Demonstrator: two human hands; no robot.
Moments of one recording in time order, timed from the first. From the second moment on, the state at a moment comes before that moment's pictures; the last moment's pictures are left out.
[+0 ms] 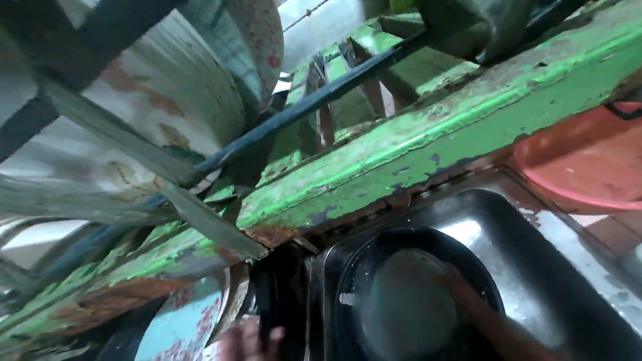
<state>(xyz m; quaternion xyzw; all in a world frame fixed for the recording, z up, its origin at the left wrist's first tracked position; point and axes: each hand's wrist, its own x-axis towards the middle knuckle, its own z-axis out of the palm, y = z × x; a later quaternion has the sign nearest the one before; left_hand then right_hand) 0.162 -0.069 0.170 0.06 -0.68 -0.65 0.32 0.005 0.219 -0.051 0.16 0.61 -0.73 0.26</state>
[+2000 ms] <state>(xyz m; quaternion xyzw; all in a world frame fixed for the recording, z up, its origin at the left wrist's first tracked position) 0.168 -0.081 0.169 0.13 -0.62 -0.67 0.39 0.009 0.222 -0.054 0.18 0.59 -0.75 0.26</state>
